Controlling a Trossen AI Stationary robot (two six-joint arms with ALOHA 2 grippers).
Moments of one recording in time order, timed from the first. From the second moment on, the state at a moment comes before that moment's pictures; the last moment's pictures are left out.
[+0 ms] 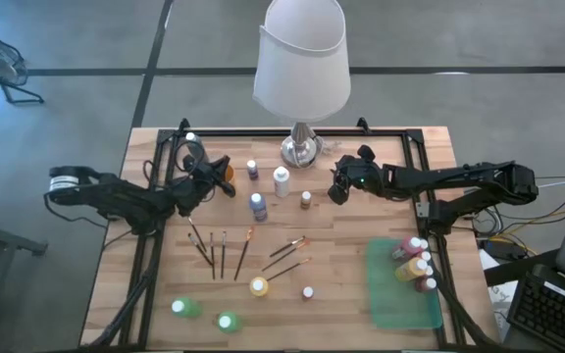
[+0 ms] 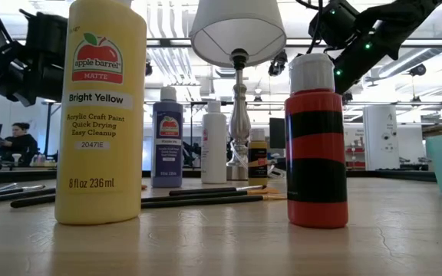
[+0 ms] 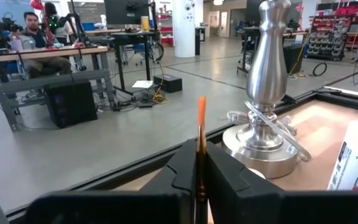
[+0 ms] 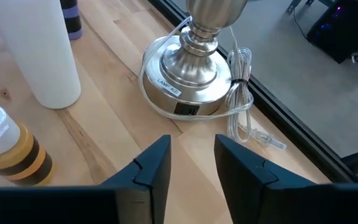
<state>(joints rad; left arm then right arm) 0.20 1.24 0.12 1.12 -0.76 -0.03 -0.23 1.28 0.64 -0.03 0.47 0.13</state>
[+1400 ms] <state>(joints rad) 0.21 0.86 0.44 0.37 -0.85 0.12 -0.23 1.28 0.64 -0.01 0.47 0.12</state>
